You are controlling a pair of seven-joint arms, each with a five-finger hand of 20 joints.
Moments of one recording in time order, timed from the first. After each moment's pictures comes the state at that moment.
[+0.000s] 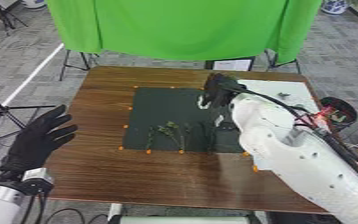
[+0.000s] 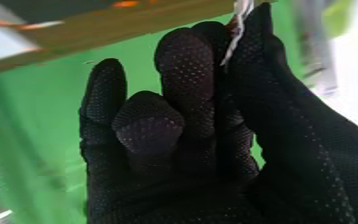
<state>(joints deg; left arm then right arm) 136.0 -51.7 -111.0 -121.4 38.2 -0.6 8.2 -60.8 -54.7 45.7 -105.0 -113.3 -11.2 33.2</state>
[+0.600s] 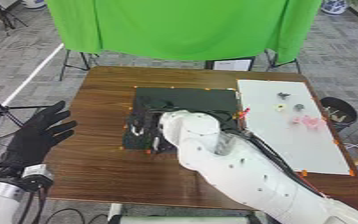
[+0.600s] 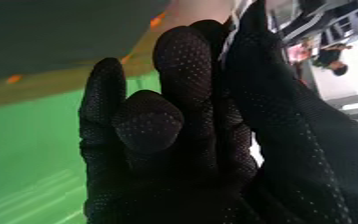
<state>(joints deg) 134.9 -50.3 -110.2 -121.4 38.1 0.7 9.2 -57.4 -74.8 34.2 -96.9 -118.8 -20.1 27.6</state>
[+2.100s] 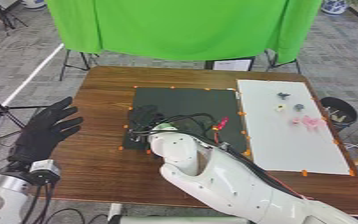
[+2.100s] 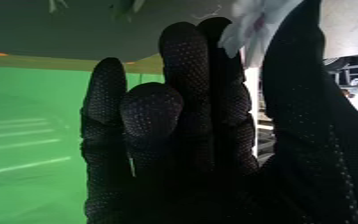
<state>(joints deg) 131.7 -49.0 -107.4 -120.5 38.2 0.8 9.1 -57.1 -78.6 26.6 -86.3 -140.8 -13.3 25.3</state>
